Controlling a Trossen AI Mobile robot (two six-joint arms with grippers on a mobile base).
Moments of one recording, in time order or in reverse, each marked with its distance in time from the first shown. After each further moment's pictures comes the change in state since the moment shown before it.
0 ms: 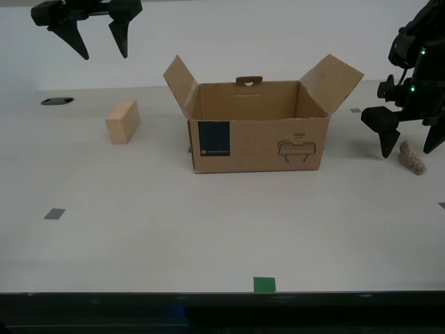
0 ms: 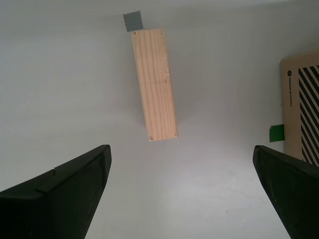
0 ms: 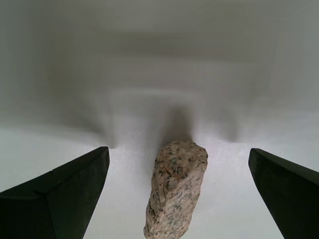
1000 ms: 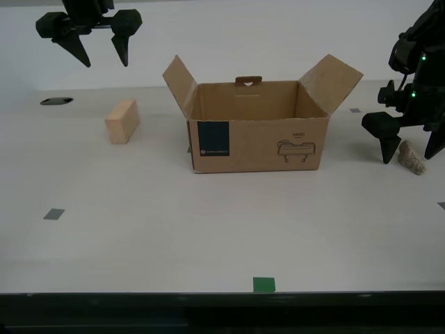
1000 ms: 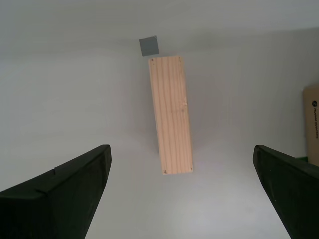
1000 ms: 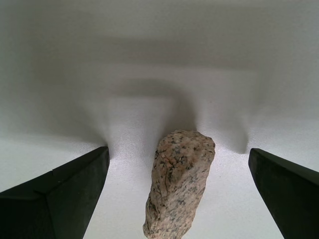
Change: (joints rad) arm 0 0.001 0.000 -0.032 0.021 0.000 -0.001; arm 1 0.018 0.001 -0.105 0.196 -0.034 -0.002
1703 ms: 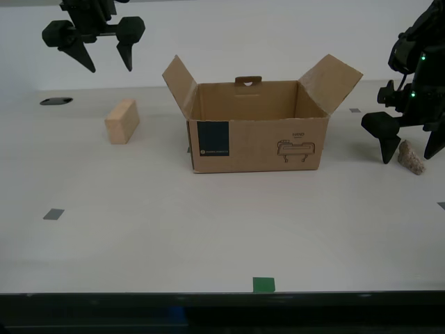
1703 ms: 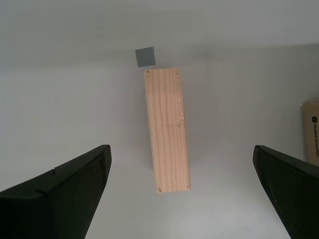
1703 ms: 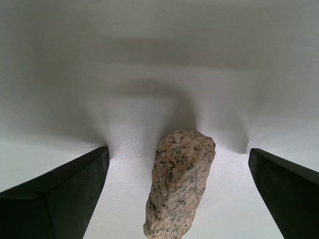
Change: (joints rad) arm 0 0.001 0.000 0.000 0.000 0.000 0.000; arm 1 0.001 0.000 -0.054 0.097 0.008 -0.025
